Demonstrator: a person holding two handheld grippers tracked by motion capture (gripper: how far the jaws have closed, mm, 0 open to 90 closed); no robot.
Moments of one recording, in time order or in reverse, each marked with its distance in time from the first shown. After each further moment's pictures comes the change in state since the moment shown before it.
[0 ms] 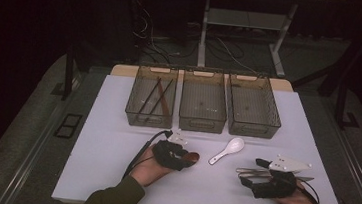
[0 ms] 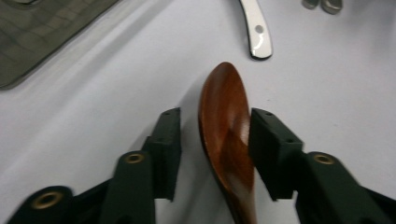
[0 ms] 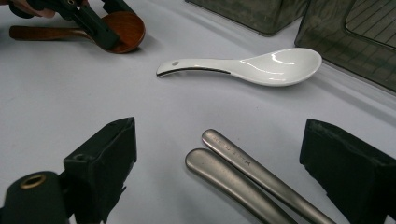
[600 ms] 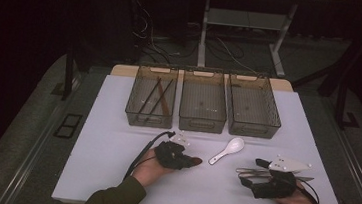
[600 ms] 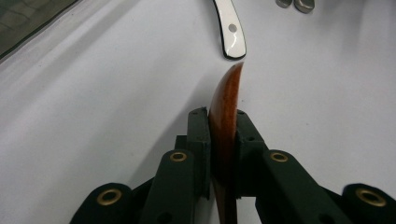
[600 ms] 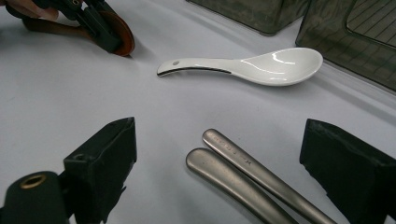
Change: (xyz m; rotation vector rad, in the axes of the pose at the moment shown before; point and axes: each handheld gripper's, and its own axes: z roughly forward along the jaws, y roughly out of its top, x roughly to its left) left arm -0.004 0.004 0.003 0.021 -0.058 0.009; right arm 0.000 0.000 0.000 0.001 0.001 -0.002
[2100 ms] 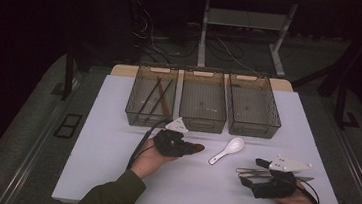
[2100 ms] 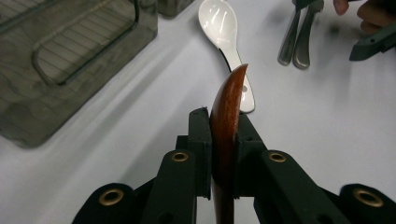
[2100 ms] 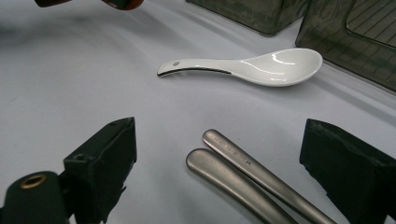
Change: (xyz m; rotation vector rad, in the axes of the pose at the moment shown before) left arm 0.014 0.025 -0.021 -0.119 0.022 -0.011; right arm 0.000 0.000 0.000 -0.001 0.003 0.005
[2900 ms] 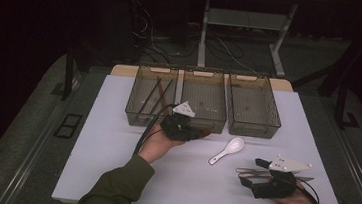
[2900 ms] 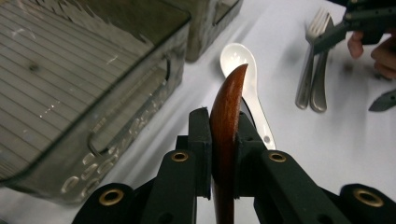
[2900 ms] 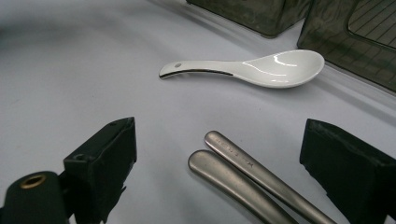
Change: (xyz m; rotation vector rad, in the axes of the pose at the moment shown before) left arm 0.021 0.040 0.002 -0.040 0.019 -0.014; right arm 0.000 0.000 0.000 -0.003 0.004 -0.003
